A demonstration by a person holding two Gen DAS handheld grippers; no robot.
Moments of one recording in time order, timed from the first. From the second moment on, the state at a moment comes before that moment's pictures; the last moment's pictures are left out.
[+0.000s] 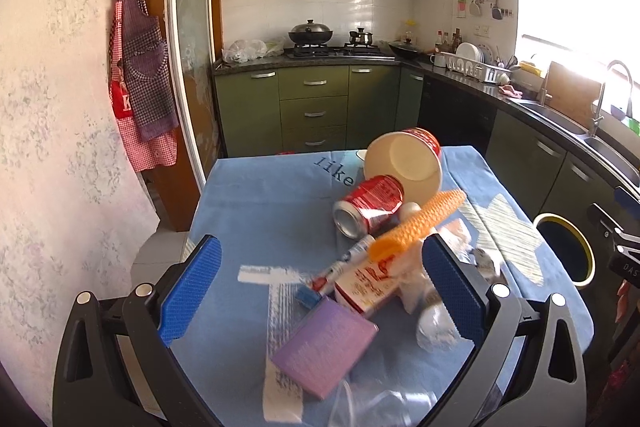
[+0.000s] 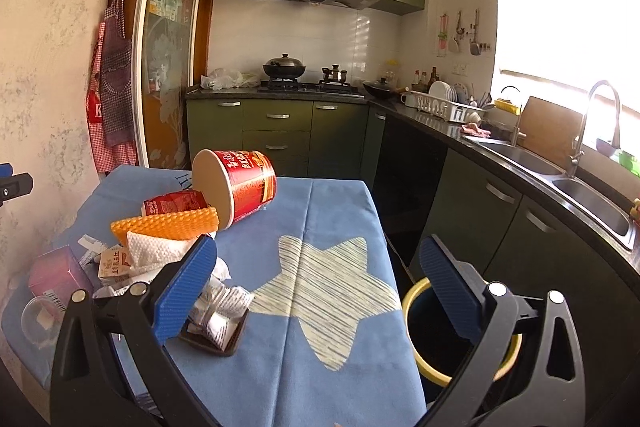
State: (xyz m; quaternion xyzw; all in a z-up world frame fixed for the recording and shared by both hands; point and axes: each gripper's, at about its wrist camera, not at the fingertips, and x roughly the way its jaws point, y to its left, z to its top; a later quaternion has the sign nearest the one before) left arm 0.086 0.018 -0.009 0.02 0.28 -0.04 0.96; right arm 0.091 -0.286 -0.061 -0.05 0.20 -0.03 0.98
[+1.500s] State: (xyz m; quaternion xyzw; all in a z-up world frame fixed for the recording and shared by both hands) left arm 0.313 0.063 -0.129 -0.02 0.33 -0.08 0.94; right arm 0.408 -0.296 -0.081 -0.01 0.36 -0.01 0.93
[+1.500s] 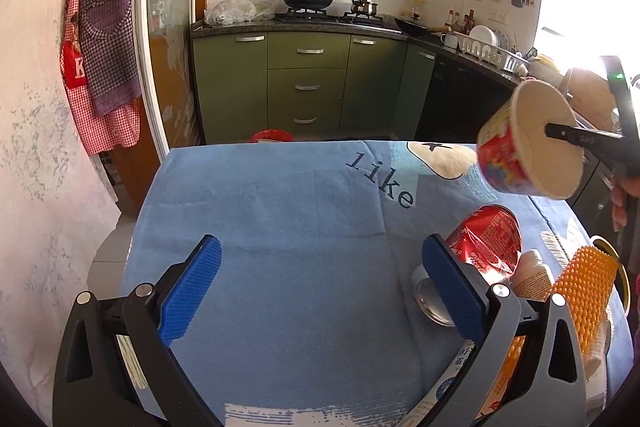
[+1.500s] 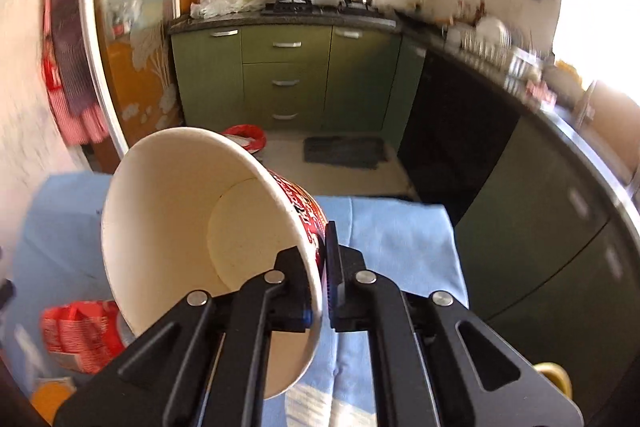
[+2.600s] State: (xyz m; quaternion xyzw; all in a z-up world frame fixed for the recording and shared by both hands) left arm 0.310 0.057 -0.128 0.01 0.31 -0.06 0.95; right arm 0.228 -0.632 -0.193 0.29 0.50 -0.24 0.78
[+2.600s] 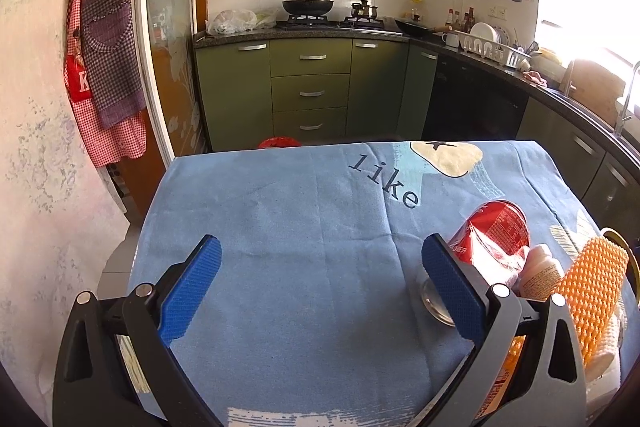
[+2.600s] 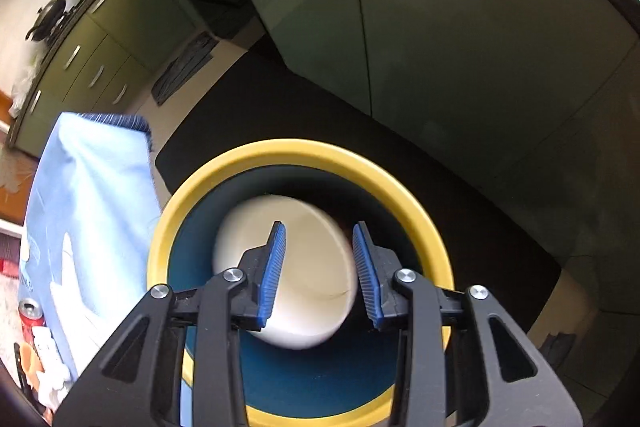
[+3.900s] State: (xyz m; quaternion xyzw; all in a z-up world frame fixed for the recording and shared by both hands) left arm 0.036 0.022 -0.058 0.11 0.41 -0.25 0.87; right arm 0.172 -0.546 -0.167 0.26 0.47 -0.07 0.84
